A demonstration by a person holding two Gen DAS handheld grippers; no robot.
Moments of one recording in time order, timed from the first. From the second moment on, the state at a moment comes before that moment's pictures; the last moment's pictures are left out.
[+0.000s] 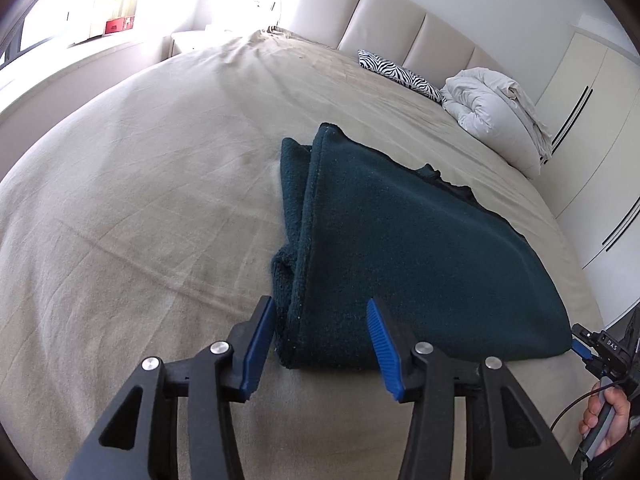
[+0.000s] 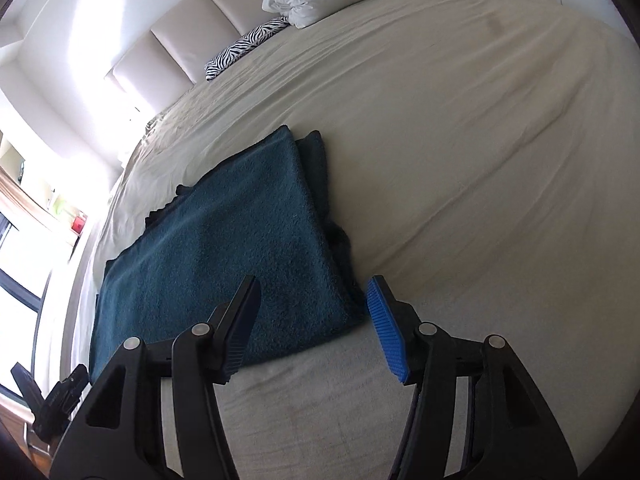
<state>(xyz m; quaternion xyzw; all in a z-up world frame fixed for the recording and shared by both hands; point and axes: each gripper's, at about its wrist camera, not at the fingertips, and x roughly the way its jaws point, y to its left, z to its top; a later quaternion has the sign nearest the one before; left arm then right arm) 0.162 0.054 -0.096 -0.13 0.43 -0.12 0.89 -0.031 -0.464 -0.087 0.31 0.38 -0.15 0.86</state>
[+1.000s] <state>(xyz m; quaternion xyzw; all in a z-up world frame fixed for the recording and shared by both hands) 0.142 0.054 -0.103 -0.09 0.43 -0.10 0.89 -0.043 -0.449 -0.078 0.21 0.41 -0.18 0.87</state>
